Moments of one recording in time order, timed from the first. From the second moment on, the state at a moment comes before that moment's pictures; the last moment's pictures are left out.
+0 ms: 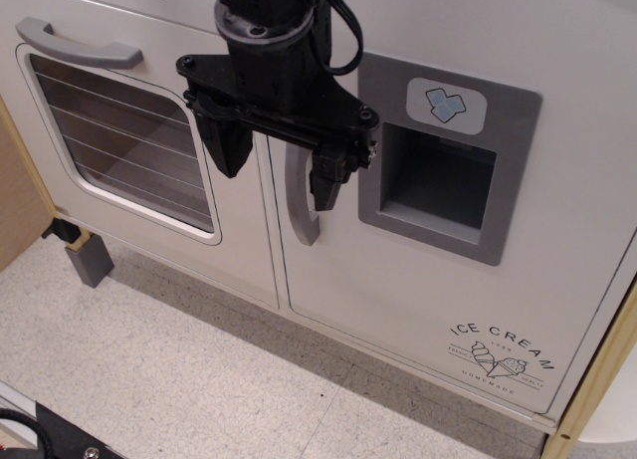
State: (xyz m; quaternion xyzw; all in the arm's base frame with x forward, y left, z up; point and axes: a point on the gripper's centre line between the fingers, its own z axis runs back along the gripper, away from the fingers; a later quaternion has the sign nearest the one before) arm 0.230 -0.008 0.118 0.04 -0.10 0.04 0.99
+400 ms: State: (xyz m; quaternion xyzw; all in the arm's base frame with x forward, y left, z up) arm 0.228 -0.008 0.111 0.04 -0.10 0.04 0.99
